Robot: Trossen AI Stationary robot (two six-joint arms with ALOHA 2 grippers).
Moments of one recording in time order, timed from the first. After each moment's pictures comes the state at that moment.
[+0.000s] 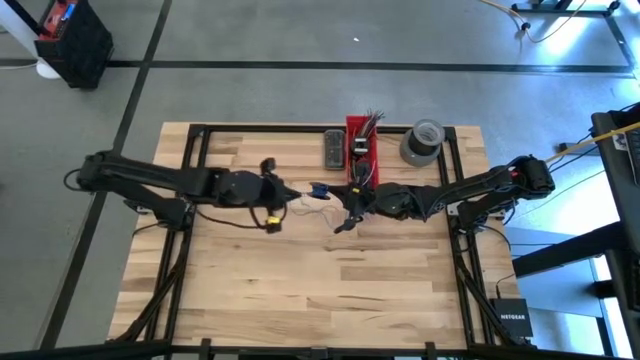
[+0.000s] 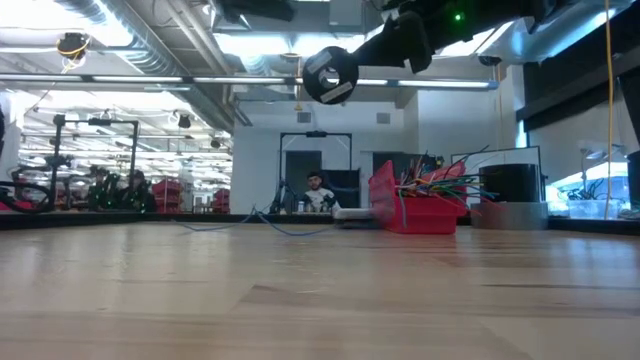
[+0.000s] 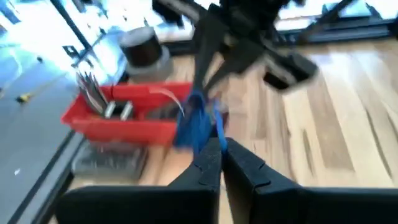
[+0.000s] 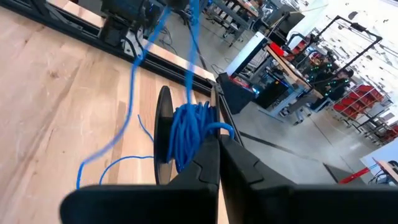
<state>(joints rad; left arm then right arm) -0.14 1.23 1.07 -0.32 -0.38 0.04 0.10 1.43 0.78 0.44 0.46 -0.50</state>
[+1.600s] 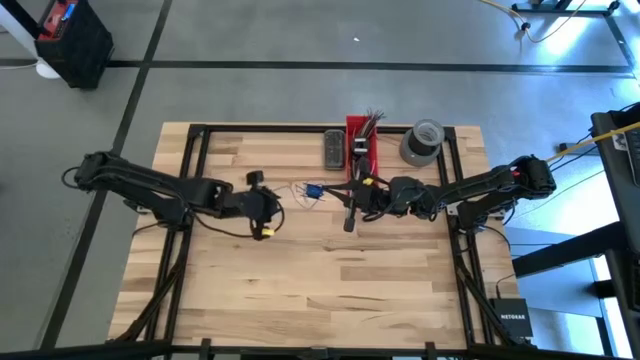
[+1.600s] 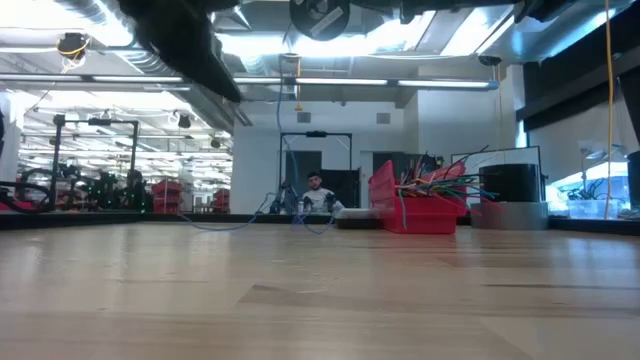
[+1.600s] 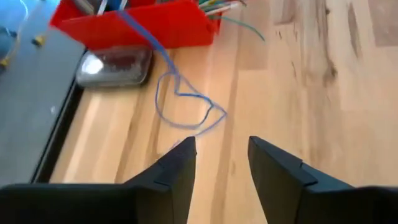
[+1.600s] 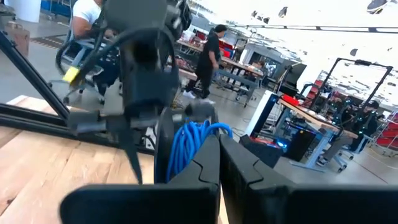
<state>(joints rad) -0.17 1.20 0.89 -0.49 -0.48 -0.03 0.10 1.41 0.79 0.72 0.28 -0.38</state>
